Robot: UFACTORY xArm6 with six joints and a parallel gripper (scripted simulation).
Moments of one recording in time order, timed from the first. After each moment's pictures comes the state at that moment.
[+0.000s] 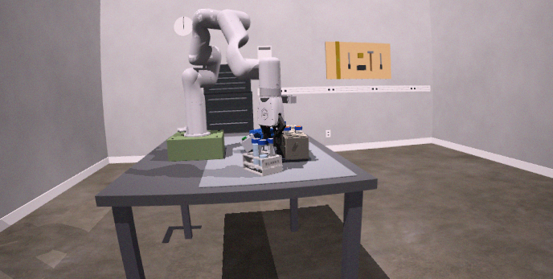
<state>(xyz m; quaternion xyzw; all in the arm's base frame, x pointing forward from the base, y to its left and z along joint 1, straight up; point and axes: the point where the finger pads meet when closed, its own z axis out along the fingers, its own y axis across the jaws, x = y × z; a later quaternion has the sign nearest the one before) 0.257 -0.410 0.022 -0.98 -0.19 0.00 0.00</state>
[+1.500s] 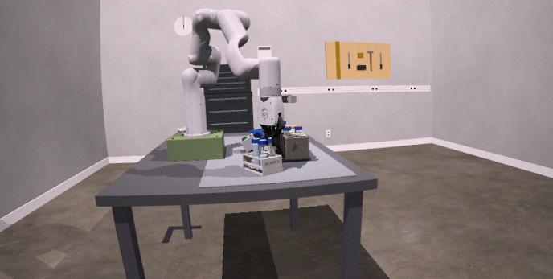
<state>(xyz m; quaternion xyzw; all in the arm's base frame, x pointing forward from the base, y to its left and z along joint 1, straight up) 0.257 -0.410 0.023 -0.98 -0.19 0.00 0.00</state>
